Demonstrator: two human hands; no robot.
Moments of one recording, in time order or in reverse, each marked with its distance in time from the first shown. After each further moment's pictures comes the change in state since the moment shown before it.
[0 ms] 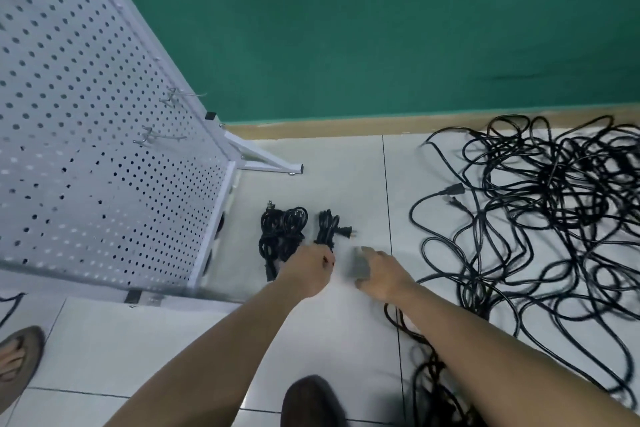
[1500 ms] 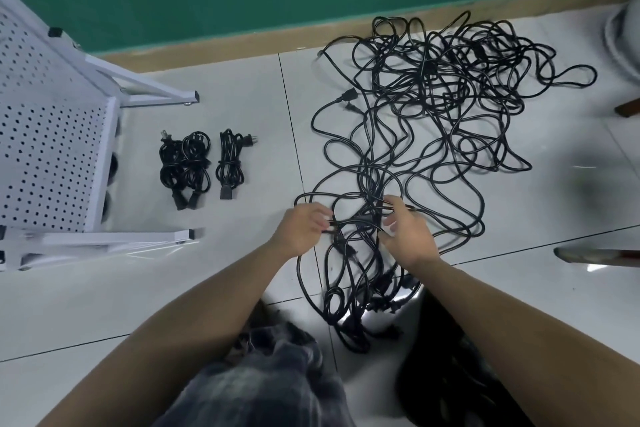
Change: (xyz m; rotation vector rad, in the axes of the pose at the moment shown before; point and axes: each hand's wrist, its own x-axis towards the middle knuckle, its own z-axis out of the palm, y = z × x) left_hand -0.053 0.070 0.159 -0.291 -0.152 0.228; right_hand -0.178 0.176 0.042 0.200 0.485 0.208
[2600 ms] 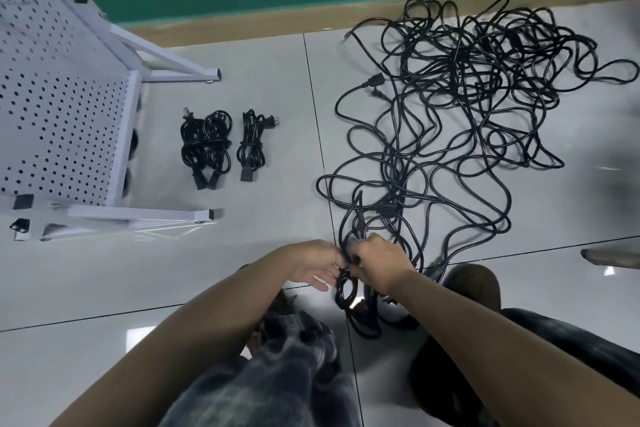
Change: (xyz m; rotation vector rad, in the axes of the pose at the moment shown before) left_hand -0.034 -0.038 0.017 -0.254 -0.584 -0.569; right_hand -0.033 -0.050 0.063 -0.495 -0.388 -0.313
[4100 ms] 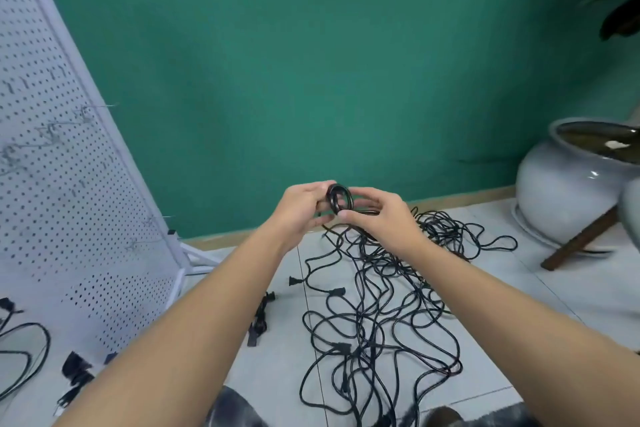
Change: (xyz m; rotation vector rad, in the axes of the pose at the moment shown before) left_hand -0.363 0.233 0.042 -0.356 0.533 1.102; right_hand -0.175 -0.042 -0.346 0.792 0.850 -0.298
